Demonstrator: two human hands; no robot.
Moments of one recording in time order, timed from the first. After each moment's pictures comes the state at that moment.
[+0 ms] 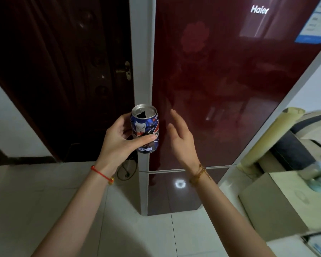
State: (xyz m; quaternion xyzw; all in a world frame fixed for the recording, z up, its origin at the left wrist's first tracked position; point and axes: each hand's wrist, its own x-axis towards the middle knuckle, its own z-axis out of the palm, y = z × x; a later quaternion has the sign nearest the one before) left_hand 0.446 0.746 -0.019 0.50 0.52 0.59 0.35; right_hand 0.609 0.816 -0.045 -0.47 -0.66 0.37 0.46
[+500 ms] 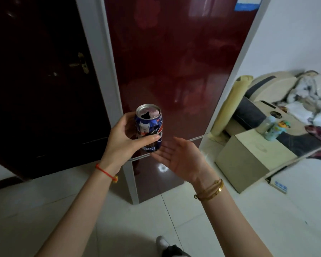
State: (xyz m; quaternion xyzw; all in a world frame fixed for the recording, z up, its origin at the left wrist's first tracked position) left_hand 0.484 0.736 -0.047 0.58 0.46 0.51 0.44; right_hand 0.659 0.712 -0.046 -0.39 -0.13 0.80 0.44
